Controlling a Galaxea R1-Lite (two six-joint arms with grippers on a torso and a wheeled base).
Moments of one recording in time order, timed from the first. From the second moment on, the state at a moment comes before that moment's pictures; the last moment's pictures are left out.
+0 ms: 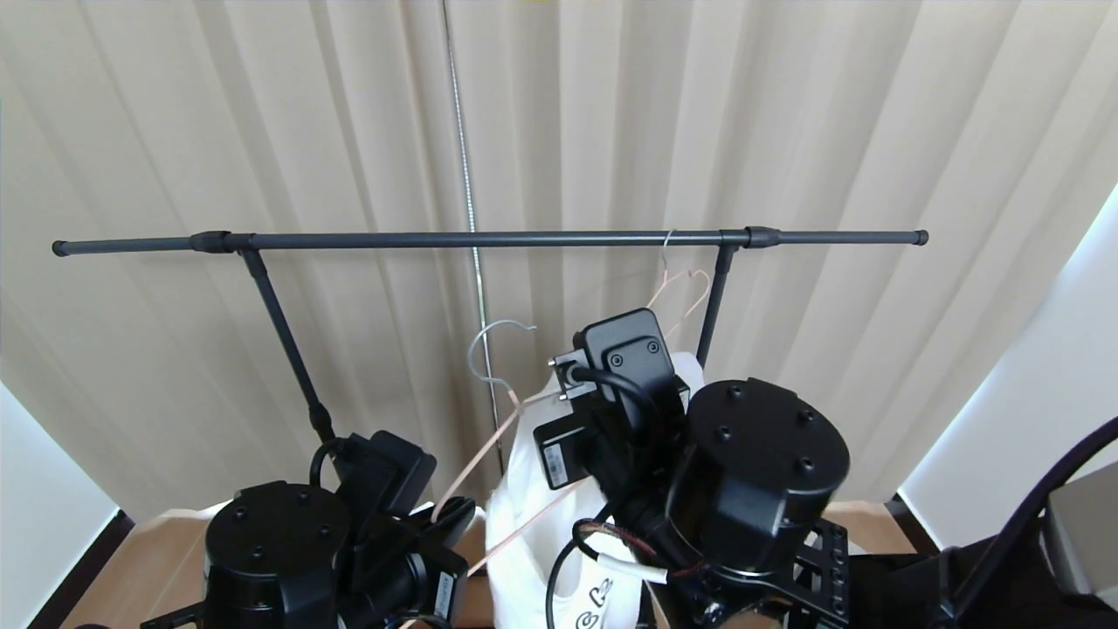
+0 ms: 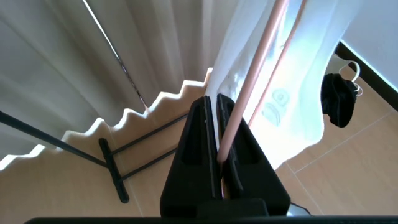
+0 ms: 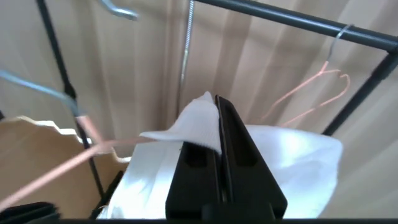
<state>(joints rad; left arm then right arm) -0.77 1.71 -0.25 -1.05 0.29 -0.06 1.06 1.97 -0.86 -1.16 -0.70 -0.13</state>
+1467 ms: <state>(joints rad) -0.79 1.71 -0.22 -1.15 0.29 -0.06 0.98 1.94 -0.88 -1.17 -0.67 -0.11</state>
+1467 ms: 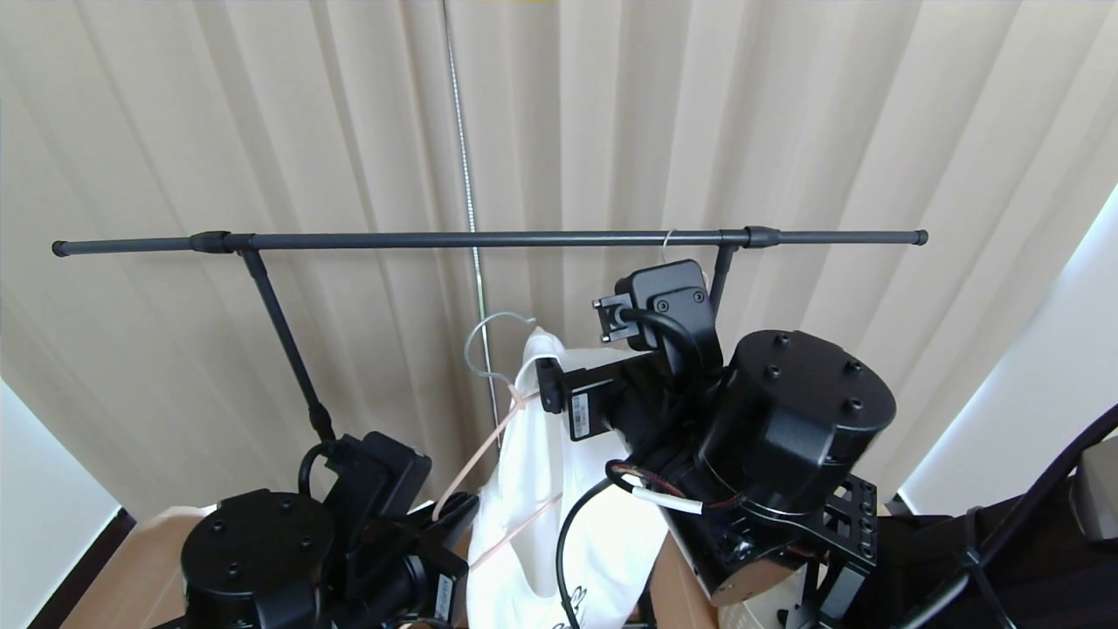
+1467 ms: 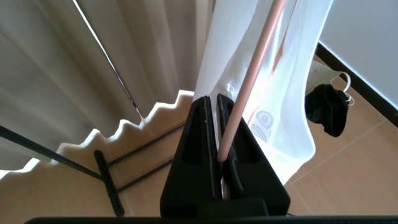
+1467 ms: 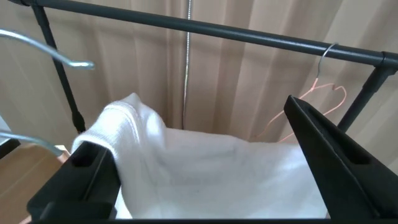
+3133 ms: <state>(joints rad) -0.70 1.72 -0.27 -1.21 0.32 -0.06 0.98 1.97 -0.89 -1.17 -0.67 -0.11</state>
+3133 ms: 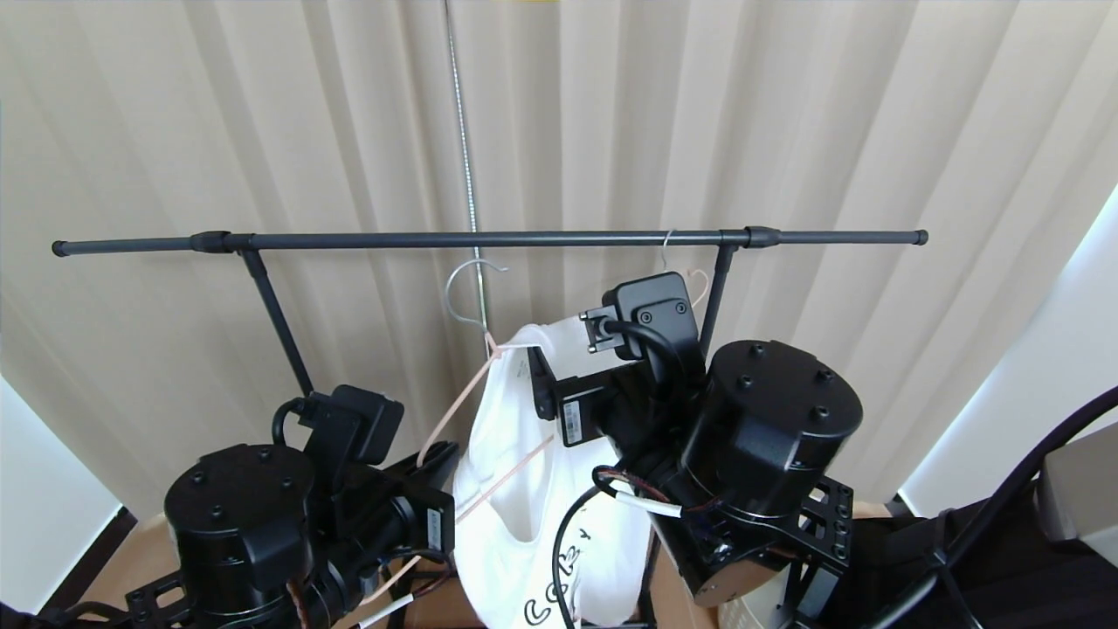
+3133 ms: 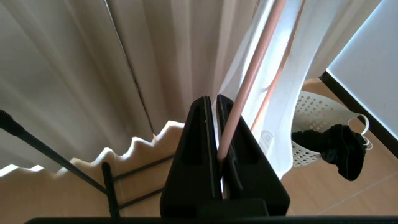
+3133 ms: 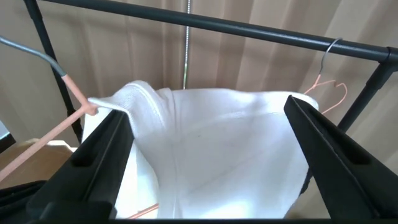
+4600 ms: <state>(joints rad) -0.64 1.71 0.00 -1.41 0.02 0.13 0.51 1.52 -1.13 0.33 0.52 -0.68</state>
